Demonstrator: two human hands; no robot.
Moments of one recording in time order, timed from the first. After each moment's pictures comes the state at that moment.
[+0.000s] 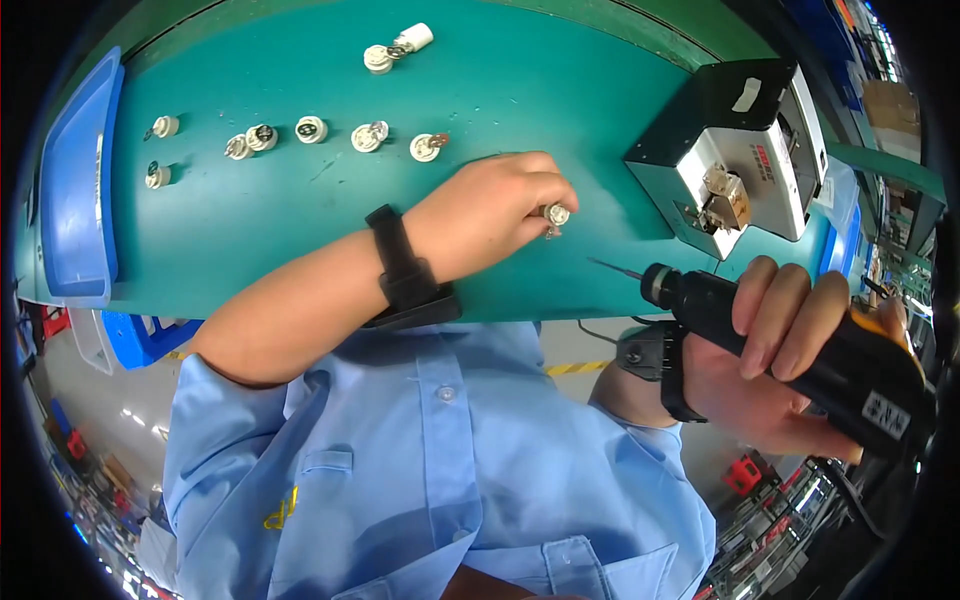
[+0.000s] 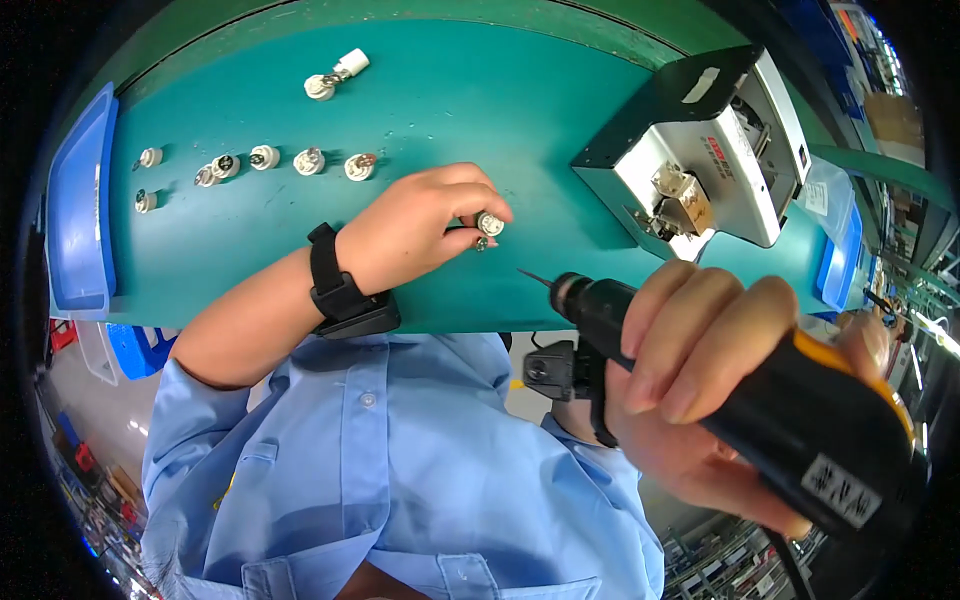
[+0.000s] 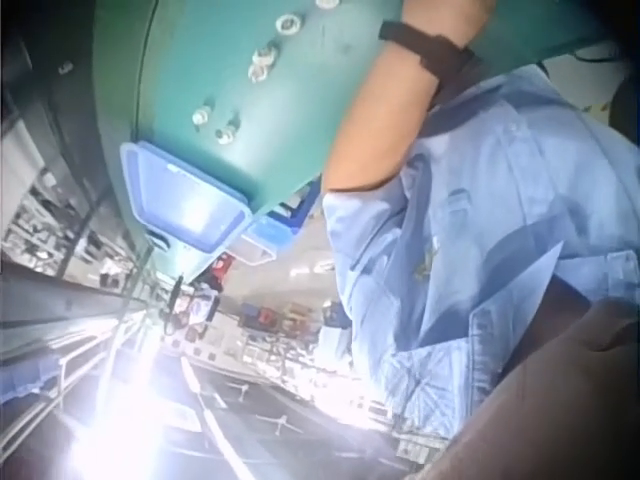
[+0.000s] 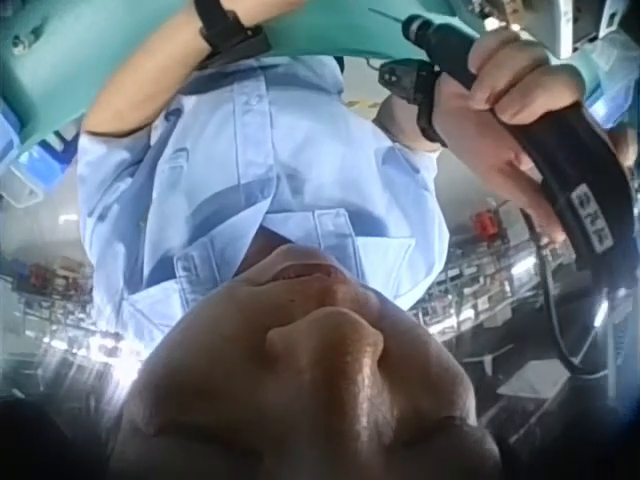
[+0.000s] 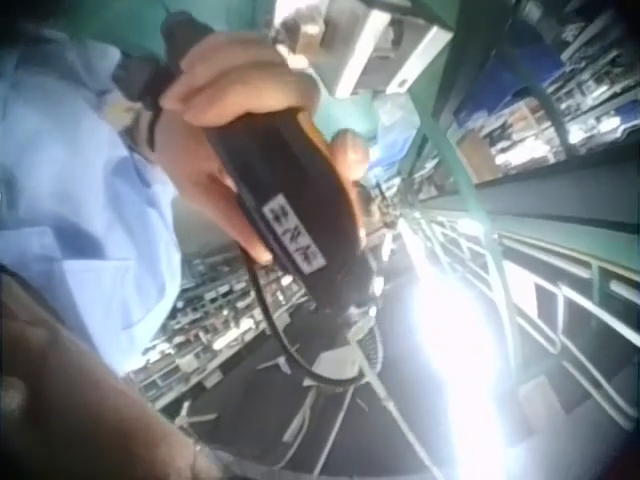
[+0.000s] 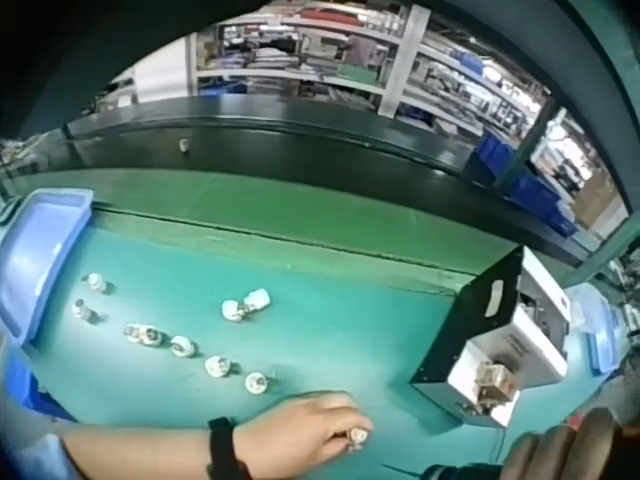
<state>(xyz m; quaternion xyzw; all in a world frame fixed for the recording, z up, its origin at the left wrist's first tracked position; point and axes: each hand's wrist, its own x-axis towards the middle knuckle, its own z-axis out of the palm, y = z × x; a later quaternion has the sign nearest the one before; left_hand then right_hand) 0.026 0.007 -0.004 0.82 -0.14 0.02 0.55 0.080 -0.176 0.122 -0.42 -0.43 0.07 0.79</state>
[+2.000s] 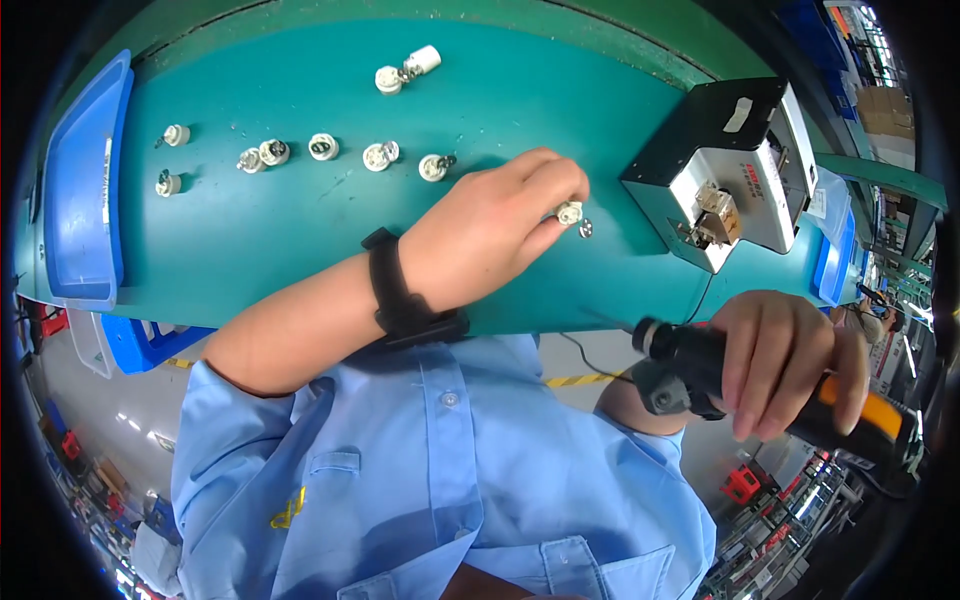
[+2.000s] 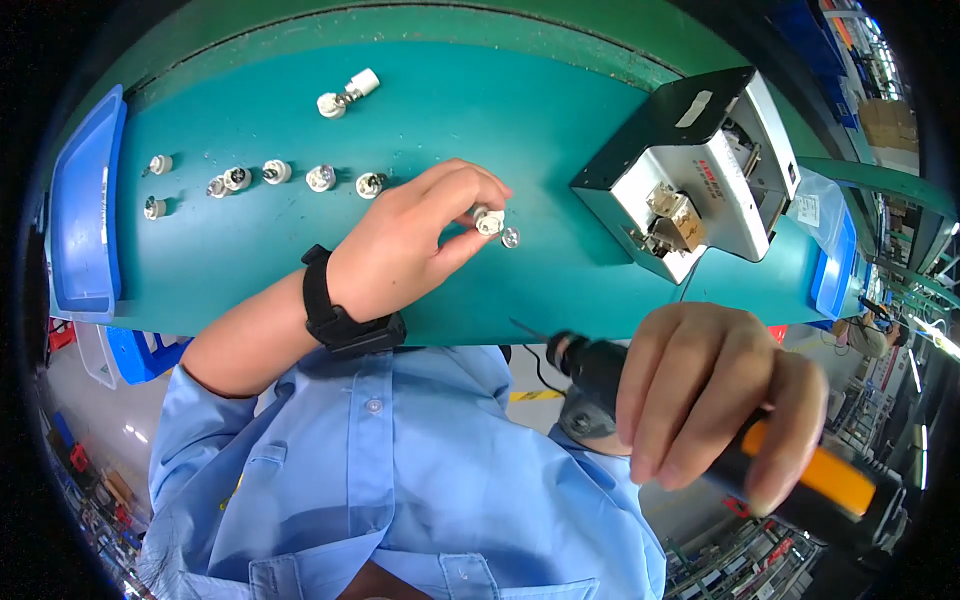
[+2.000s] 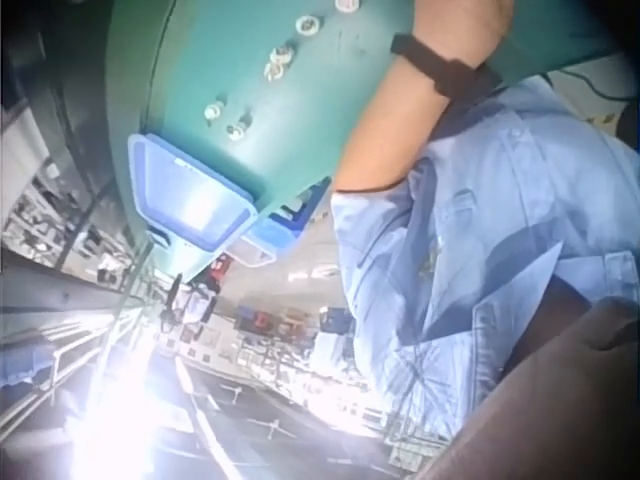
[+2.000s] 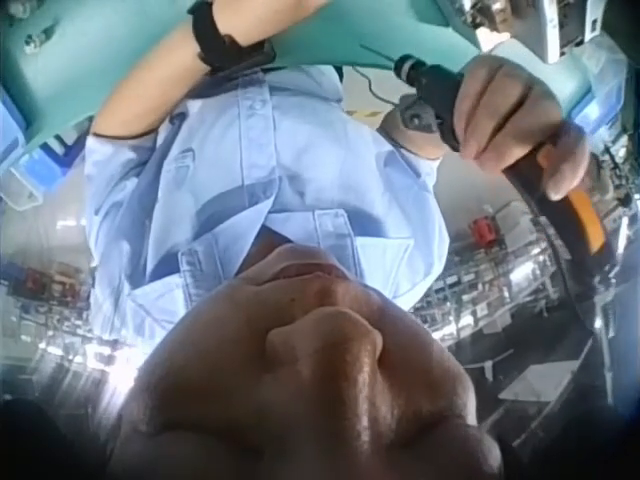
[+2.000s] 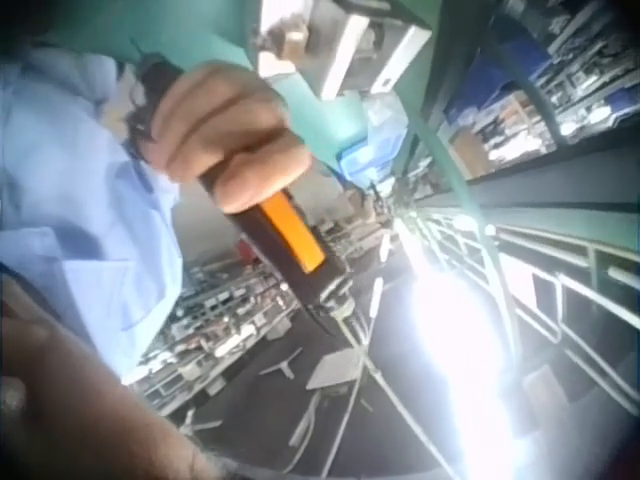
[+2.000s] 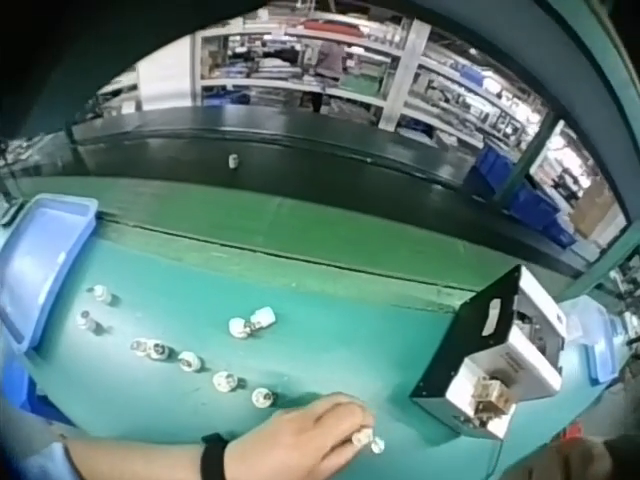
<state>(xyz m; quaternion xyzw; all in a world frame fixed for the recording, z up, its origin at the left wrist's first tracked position) 0.021 0.009 0.025 0.82 -0.10 0.14 0.55 0.114 -0.177 0.134 -0.22 -0.50 0.32 0.78</state>
